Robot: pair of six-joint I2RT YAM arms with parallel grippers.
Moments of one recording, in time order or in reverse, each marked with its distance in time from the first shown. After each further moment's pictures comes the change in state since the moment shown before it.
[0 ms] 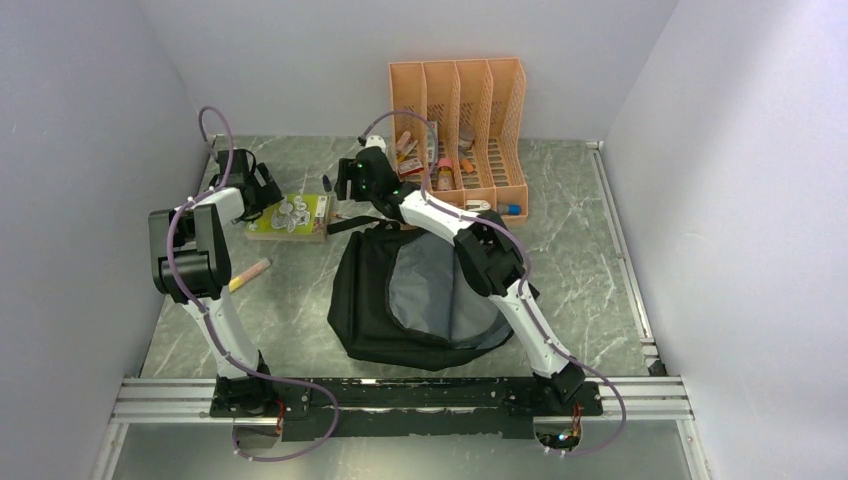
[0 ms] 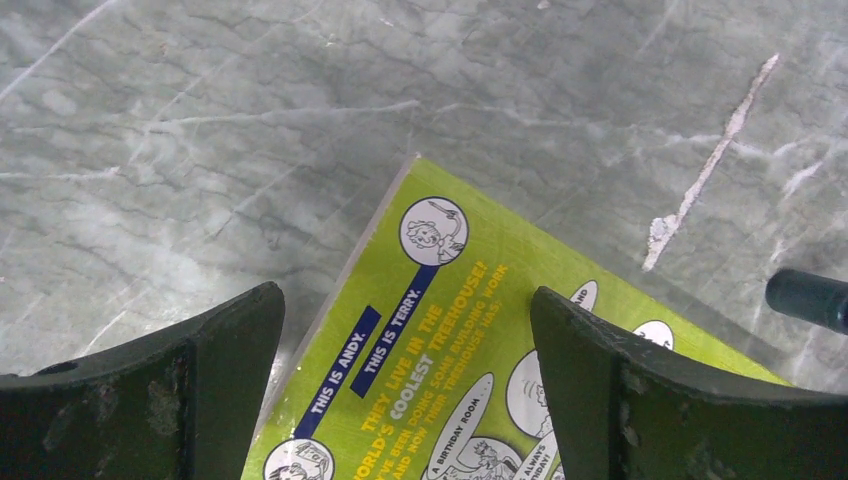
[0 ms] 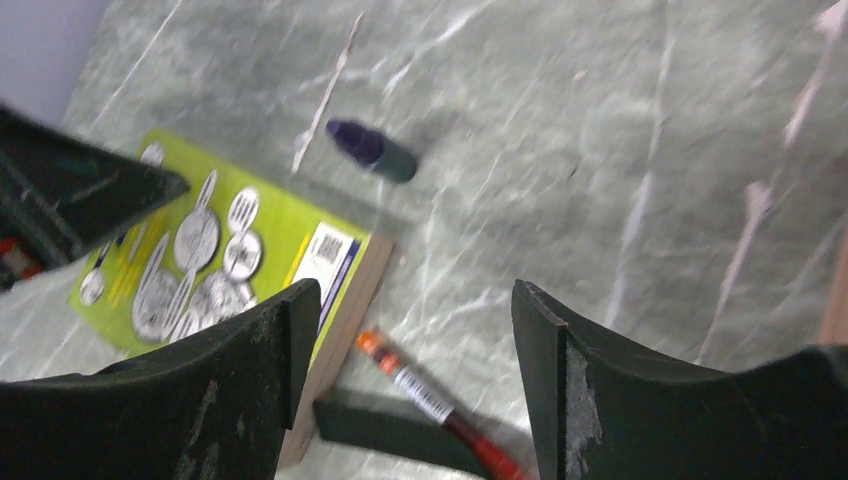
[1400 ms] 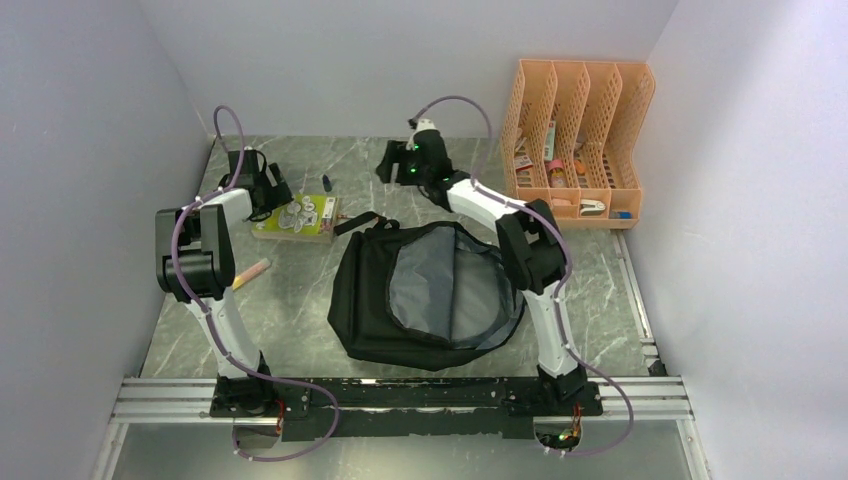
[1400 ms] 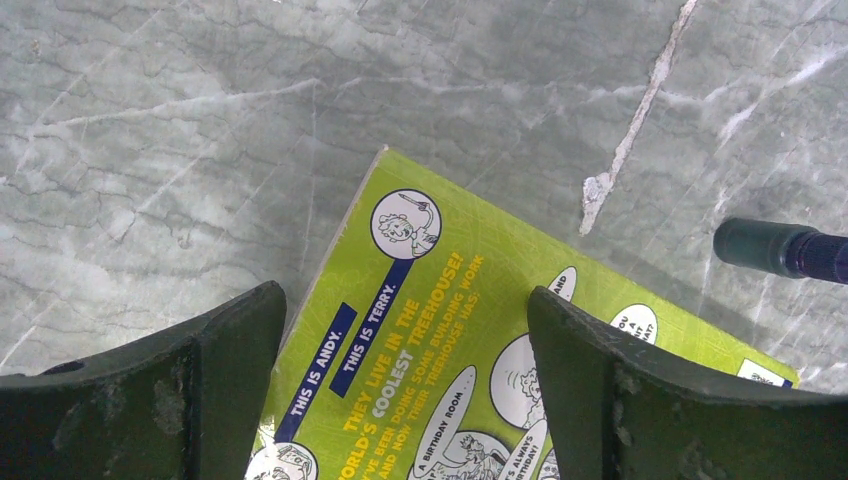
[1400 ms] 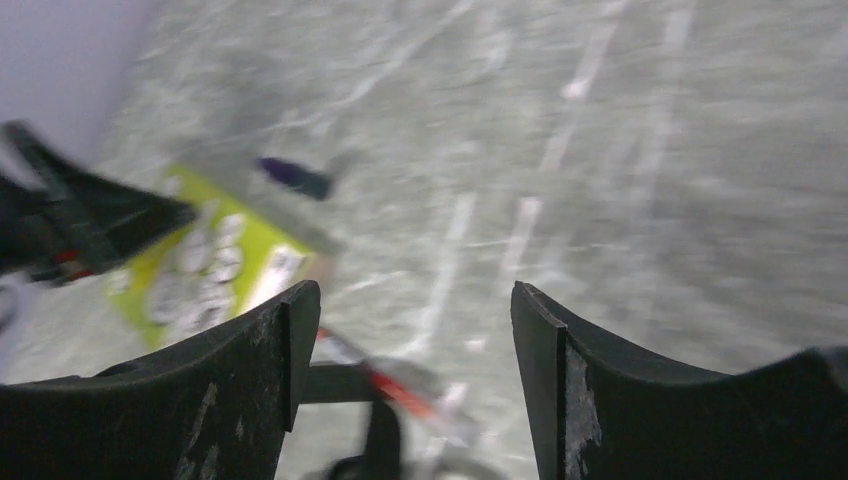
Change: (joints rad) left arm -0.049 0.000 -0.021 0.040 0.055 0.032; right arm -0.224 -0.252 -0.321 0.124 -0.110 -0.101
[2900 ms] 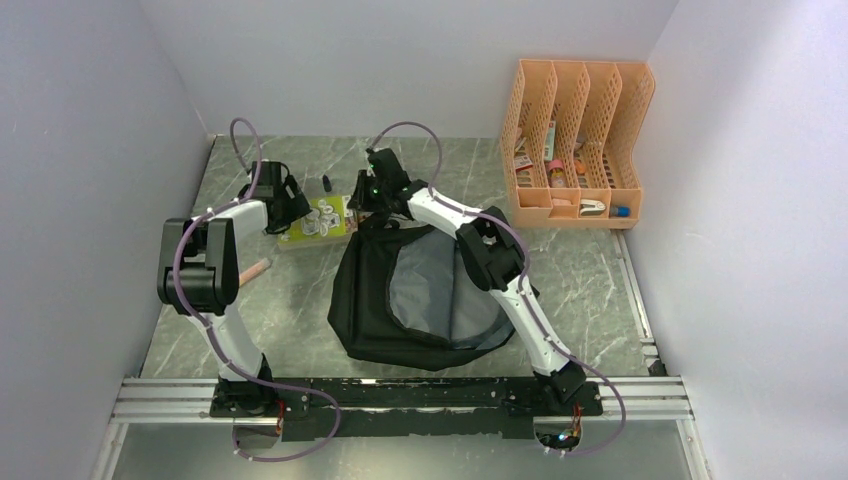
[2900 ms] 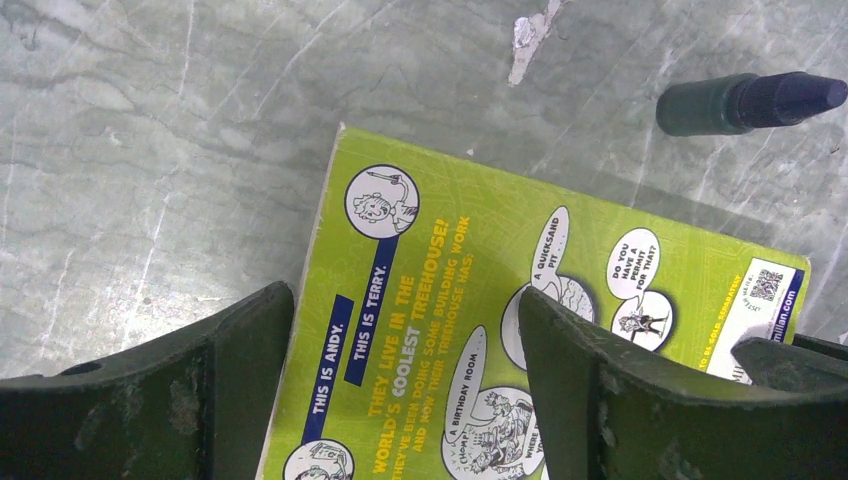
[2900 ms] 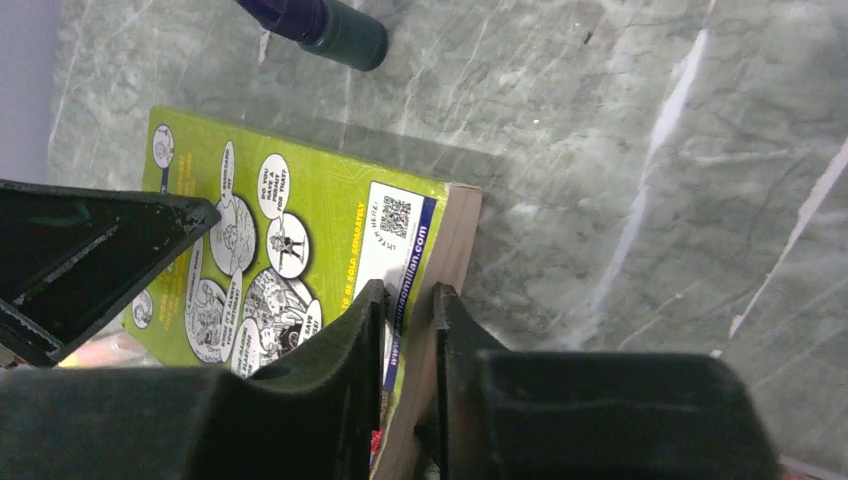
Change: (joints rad) left arm -0.123 -0.113 -0.140 -0.031 -0.054 -0.159; right arm 0.174 0.333 0.408 -0.301 -0.138 0.174
